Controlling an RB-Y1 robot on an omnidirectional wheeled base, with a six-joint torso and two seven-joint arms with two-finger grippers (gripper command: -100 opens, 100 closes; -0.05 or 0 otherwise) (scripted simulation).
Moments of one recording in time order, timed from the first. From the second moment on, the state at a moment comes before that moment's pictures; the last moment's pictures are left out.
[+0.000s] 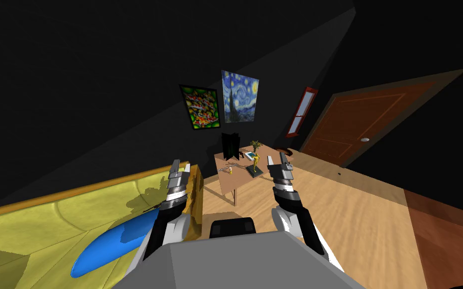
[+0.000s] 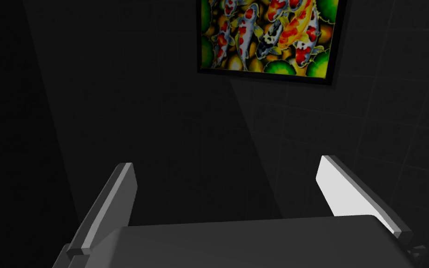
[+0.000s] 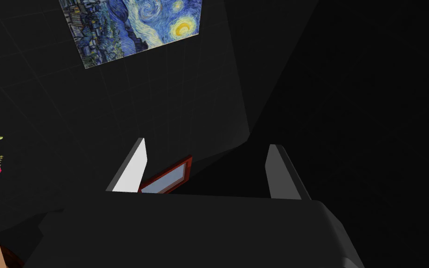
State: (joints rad) left arm 0.52 -0.04 -0.02 -2.20 -0.06 -0.48 -0.03; right arm 0.55 -0.02 0.06 -2.31 -0.12 -0.46 -0.10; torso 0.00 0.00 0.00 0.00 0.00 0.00
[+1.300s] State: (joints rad) left arm 0.35 0.16 -0.05 -1.87 -0.06 -0.42 -0.08; right arm 0.55 -0.02 0.06 -2.31 -0.12 -0.46 -0.10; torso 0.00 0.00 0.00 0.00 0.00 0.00
